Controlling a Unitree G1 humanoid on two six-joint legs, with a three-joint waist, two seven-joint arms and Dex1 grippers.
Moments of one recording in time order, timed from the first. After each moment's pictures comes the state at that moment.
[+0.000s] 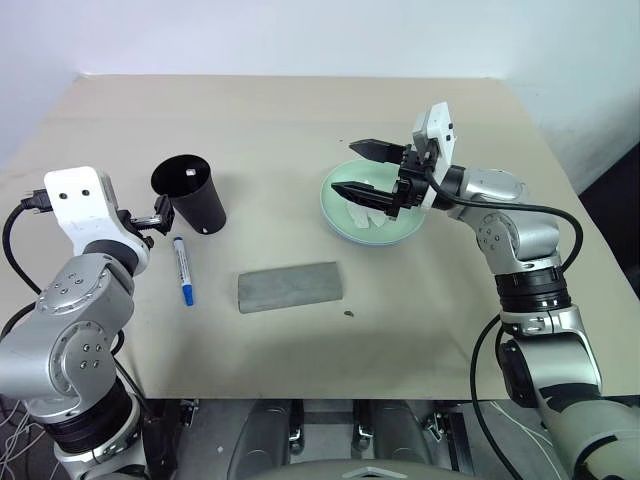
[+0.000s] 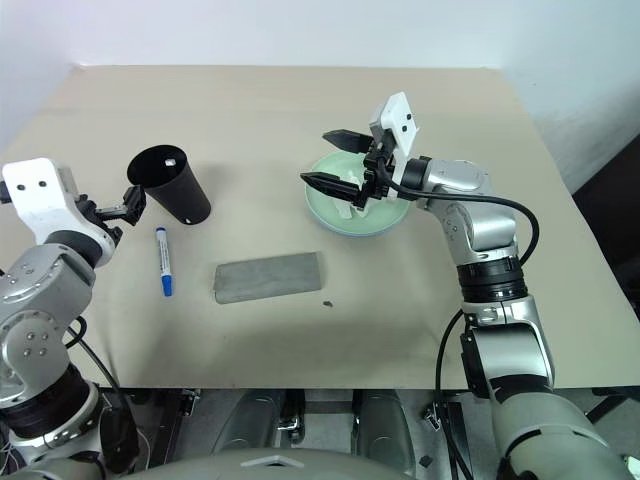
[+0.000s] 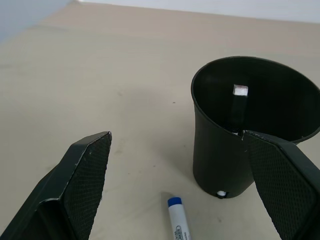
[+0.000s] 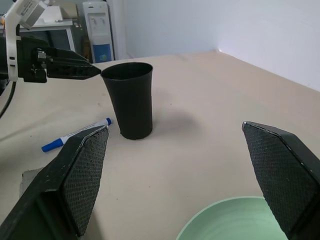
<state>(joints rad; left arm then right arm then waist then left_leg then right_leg) -0.35 0.32 0.52 -0.75 -0.48 1.28 0.18 -0.81 -0.44 0.03 0.16 0.45 0.43 1.01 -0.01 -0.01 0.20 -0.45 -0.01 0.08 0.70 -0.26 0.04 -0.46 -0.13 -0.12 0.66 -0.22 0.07</state>
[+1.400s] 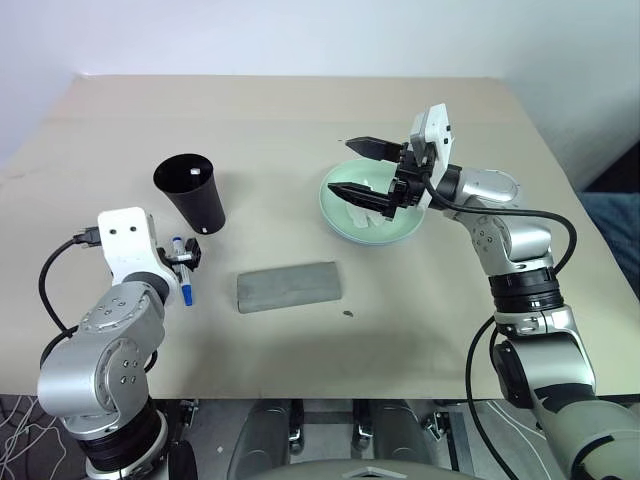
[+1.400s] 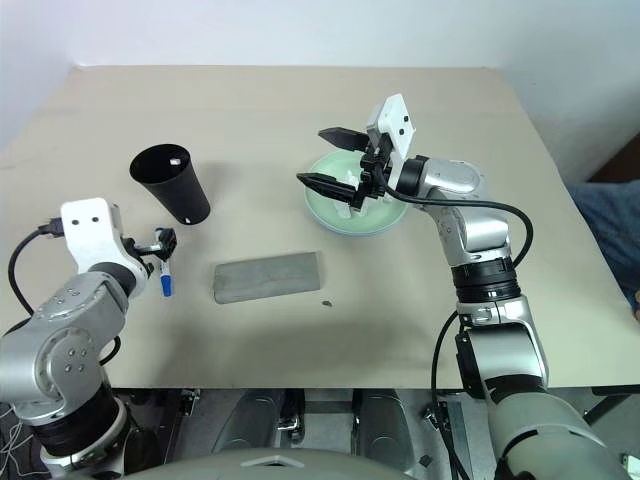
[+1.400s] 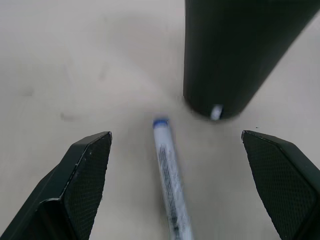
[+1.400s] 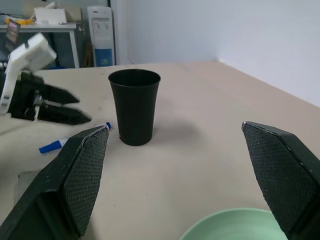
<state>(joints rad) -0.26 0.20 0.40 -0.78 -0.32 1.48 0.16 -0.81 -0.42 0.03 0.19 0.41 0.34 1.03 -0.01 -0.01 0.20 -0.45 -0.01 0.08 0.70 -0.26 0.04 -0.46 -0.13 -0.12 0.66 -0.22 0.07</state>
